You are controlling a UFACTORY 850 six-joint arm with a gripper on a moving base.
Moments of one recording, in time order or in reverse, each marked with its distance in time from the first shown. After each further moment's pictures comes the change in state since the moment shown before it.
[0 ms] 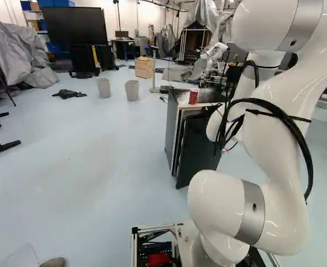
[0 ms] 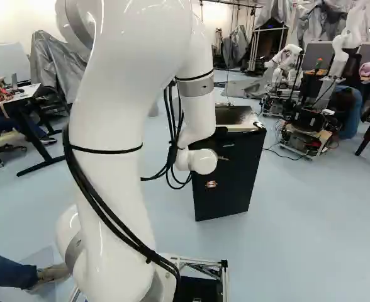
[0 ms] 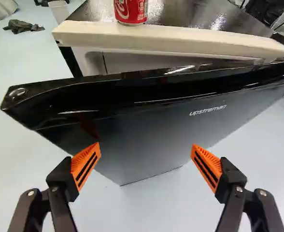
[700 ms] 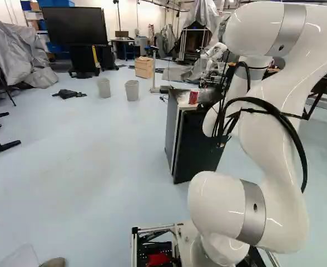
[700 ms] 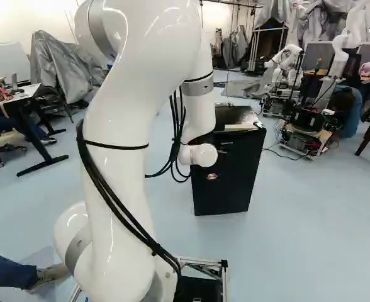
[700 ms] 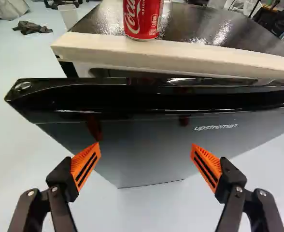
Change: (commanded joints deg) arm 3.0 -4.6 -6.4 0.0 0.0 0.0
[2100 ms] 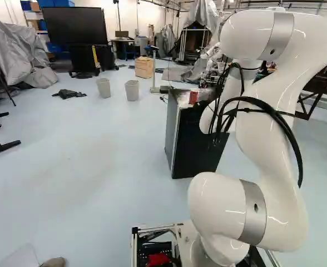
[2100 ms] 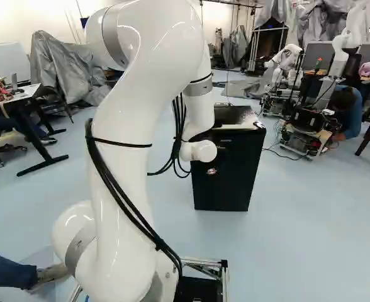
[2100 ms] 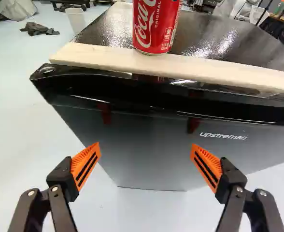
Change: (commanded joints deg) arm 2.0 -2.8 -4.0 0.0 0.0 0.0
